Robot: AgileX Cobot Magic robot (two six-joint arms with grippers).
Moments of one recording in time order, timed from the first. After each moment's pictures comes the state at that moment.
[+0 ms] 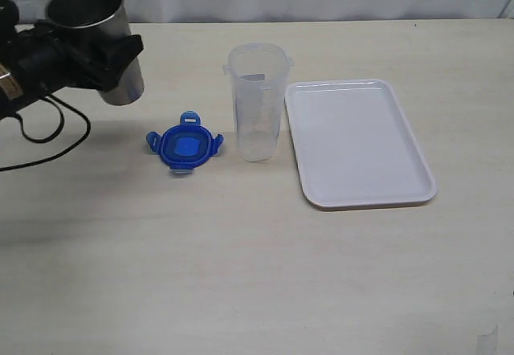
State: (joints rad) left arm -0.02 1.89 -0.73 0.73 -1.08 -0.42; right arm 0.04 0.00 0.00 -0.03 0.35 0.00
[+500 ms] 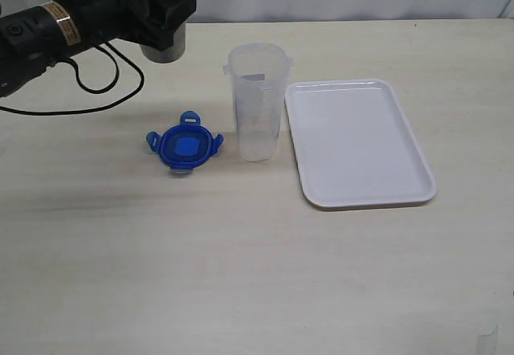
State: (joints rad) left arm -0.20 1.89 -0.99 0.72 -0.84 -0.43; right arm 0.04 0.00 0.00 -0.03 0.35 0.00
